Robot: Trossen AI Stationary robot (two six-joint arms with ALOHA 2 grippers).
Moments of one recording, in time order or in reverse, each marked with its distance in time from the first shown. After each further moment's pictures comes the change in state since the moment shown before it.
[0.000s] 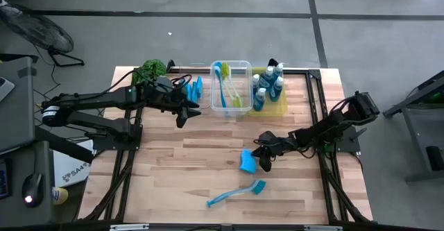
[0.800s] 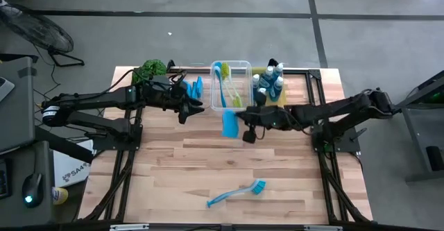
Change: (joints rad) left arm 0.000 0.000 0.000 0.126 0.014 -0.171; right arm -0.189 -0.210 0.630 -0.663 0.297 -0.705
